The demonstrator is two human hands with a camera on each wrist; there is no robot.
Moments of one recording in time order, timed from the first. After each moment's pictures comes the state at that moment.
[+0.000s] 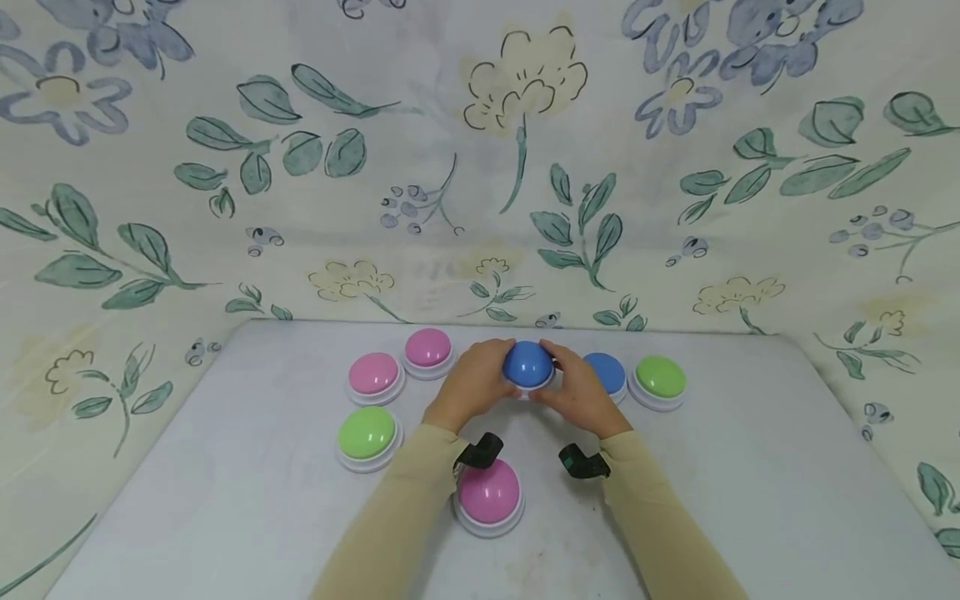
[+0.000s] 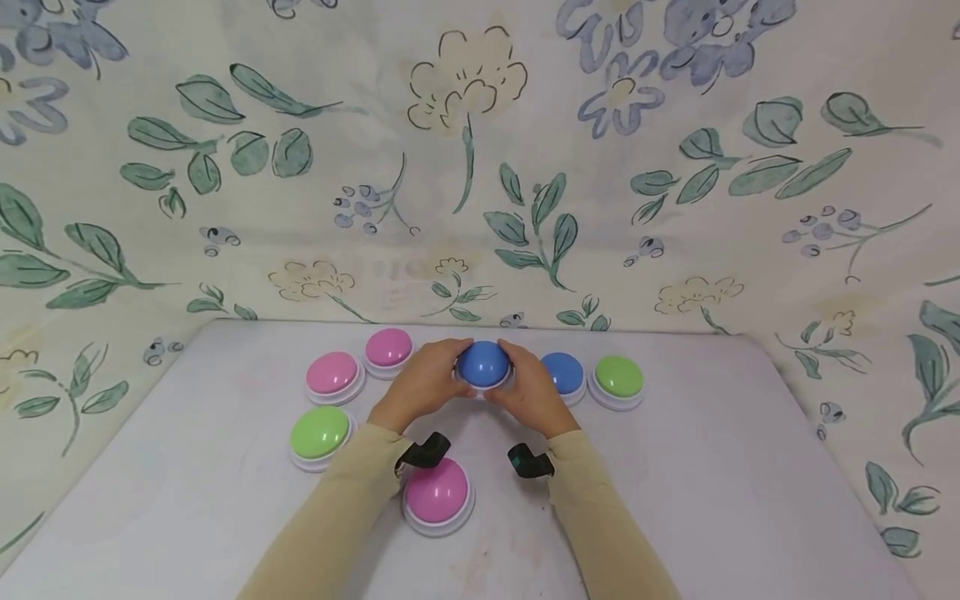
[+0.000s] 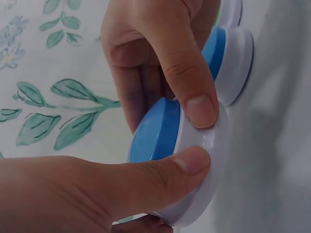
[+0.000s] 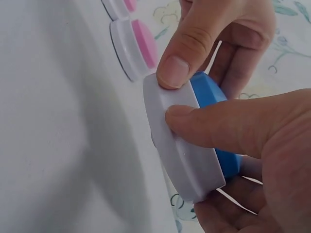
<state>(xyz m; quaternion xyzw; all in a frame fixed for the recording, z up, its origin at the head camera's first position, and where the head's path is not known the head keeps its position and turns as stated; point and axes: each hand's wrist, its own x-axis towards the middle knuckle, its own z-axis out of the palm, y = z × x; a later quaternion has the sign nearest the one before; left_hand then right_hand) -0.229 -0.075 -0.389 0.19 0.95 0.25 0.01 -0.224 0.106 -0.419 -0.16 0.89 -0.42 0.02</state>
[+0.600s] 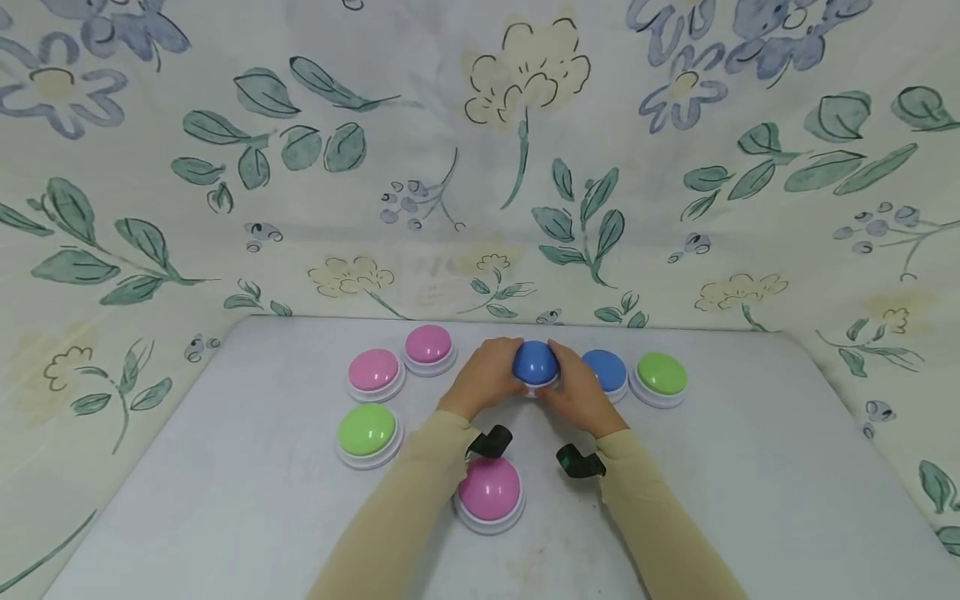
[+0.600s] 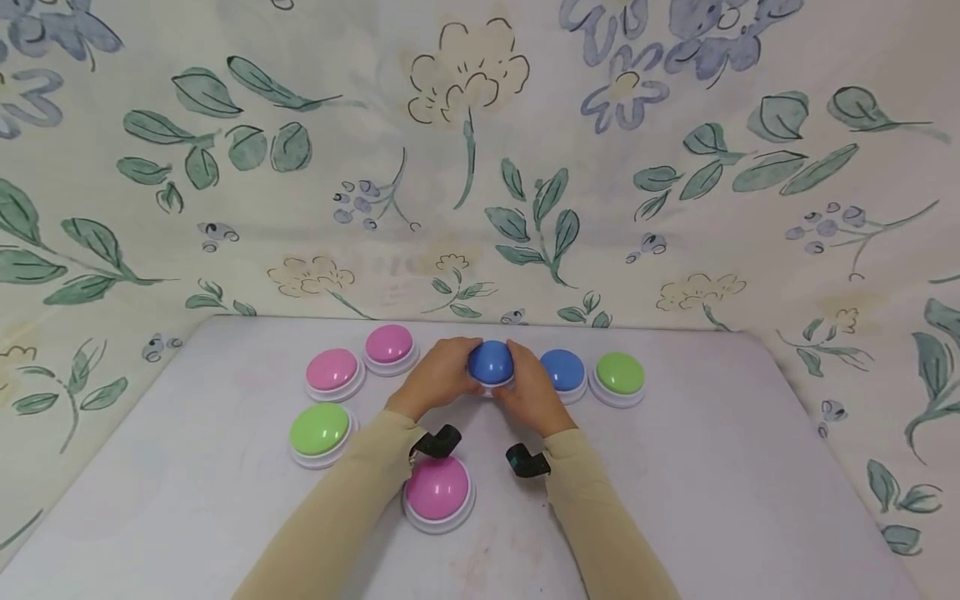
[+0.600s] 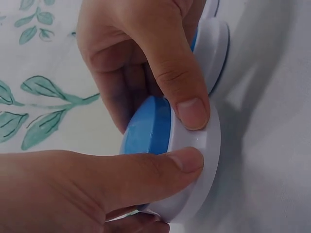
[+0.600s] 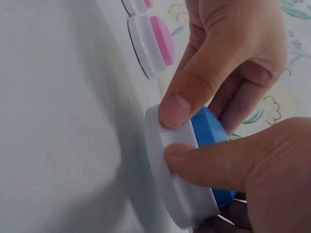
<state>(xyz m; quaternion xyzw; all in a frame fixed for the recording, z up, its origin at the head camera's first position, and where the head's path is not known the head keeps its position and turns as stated) -0.246 -0.065 -0.403 0.21 0.94 0.26 0.02 -0.225 0.103 -0.426 -0.13 0.92 -0.38 0.02</state>
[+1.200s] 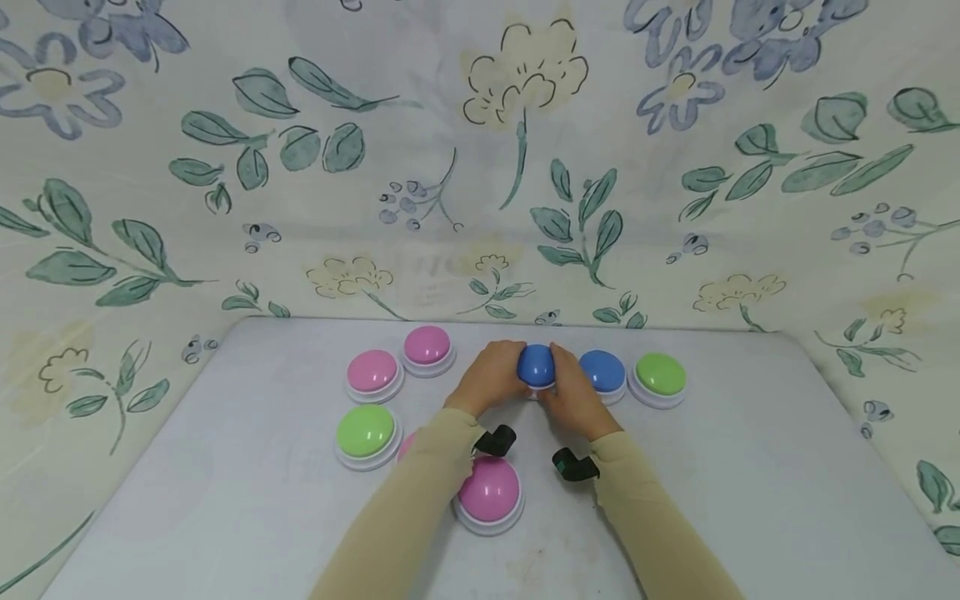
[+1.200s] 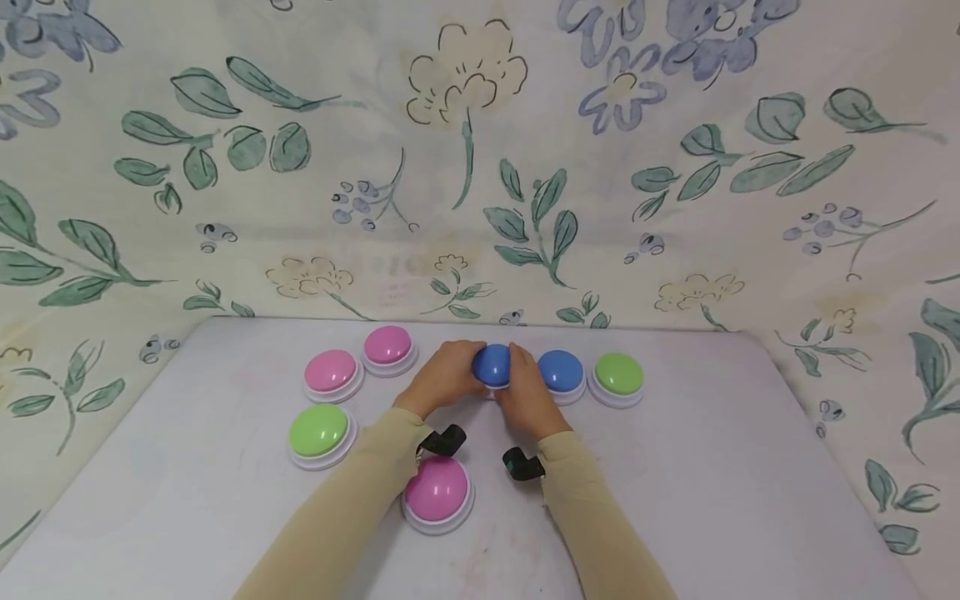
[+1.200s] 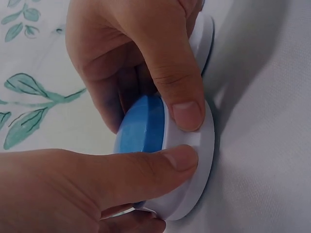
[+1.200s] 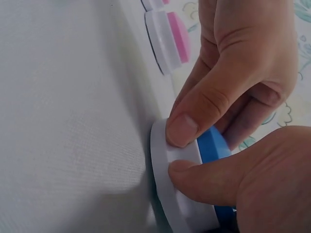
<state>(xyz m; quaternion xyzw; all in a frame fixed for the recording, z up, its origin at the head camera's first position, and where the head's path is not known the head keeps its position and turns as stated) -0.253 -0.057 -0.411 0.21 0.95 0.25 0.03 -0.224 0.102 -0.437 -0.16 0.92 -0.35 -0.01</state>
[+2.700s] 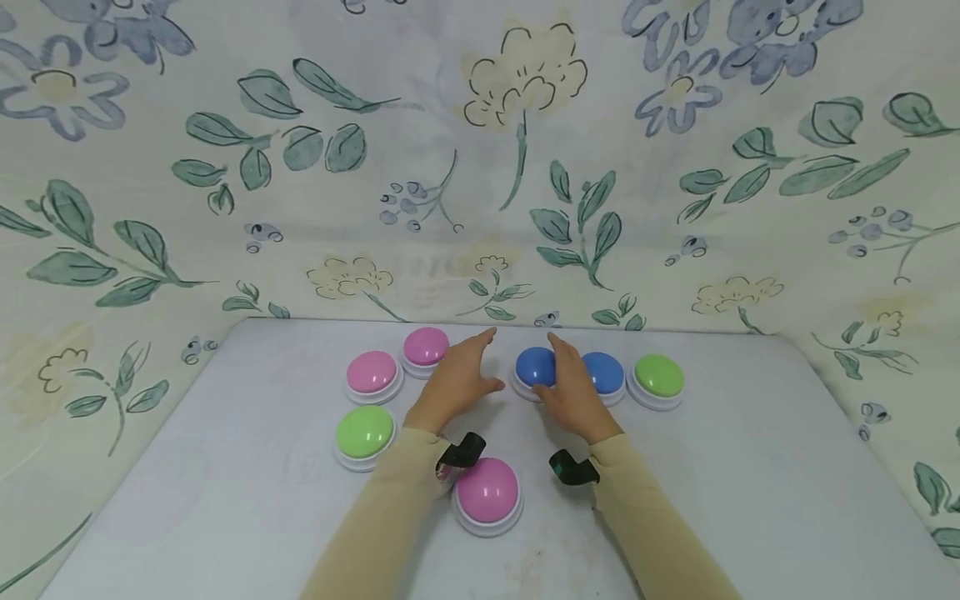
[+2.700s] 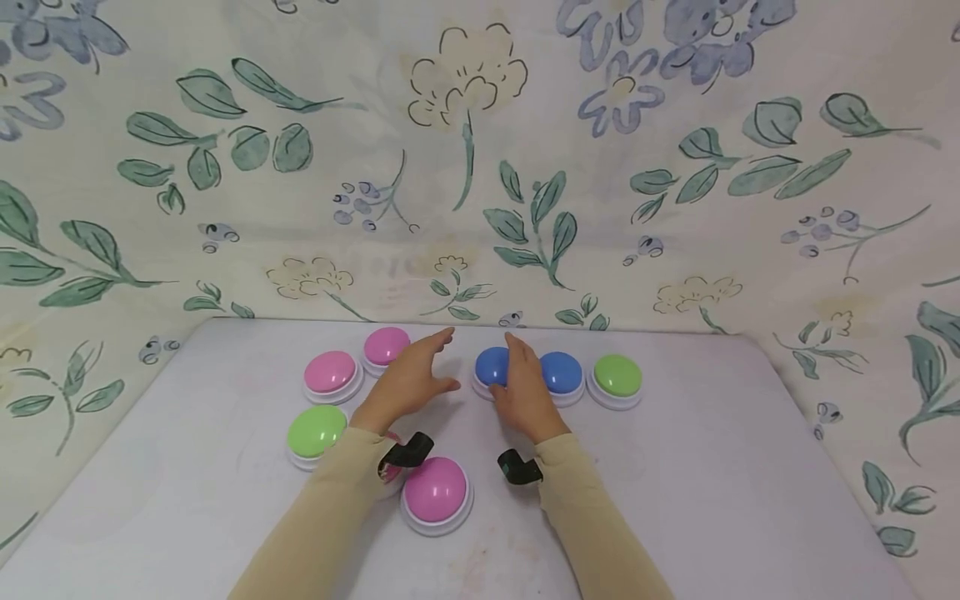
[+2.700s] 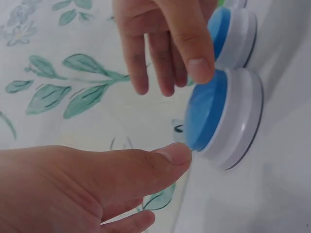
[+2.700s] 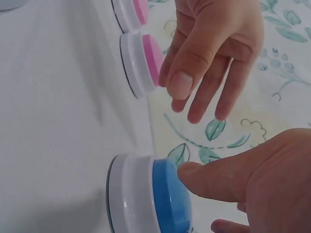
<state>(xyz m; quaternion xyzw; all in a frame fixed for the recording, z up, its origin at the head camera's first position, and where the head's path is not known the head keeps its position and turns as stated) -0.228 -0.099 -0.397 0.14 0.94 0.30 0.01 -0.217 0.093 -0.418 -0.11 0.92 -0.37 0.00</state>
